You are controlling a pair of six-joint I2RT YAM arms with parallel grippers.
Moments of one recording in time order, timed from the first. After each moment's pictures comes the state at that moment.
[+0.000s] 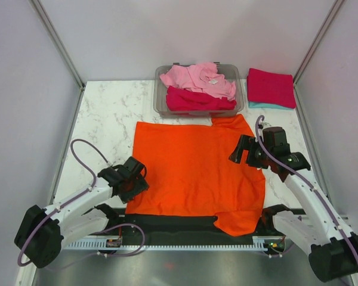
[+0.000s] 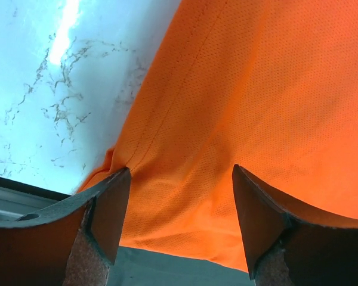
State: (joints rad) left arm -0.62 0.96 0.46 -0.79 -0.20 -1.19; right arm 0.23 0.87 0.80 -0.72 -0.21 0.46
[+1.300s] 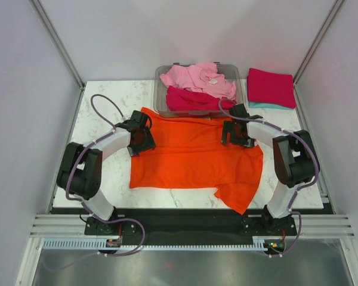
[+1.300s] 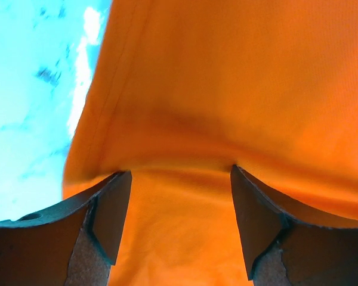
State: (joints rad) left arm -0.34 1.70 1.03 -0.50 -0.14 -0.69; right arm 0.28 1.82 1.14 -0.49 0.18 0.44
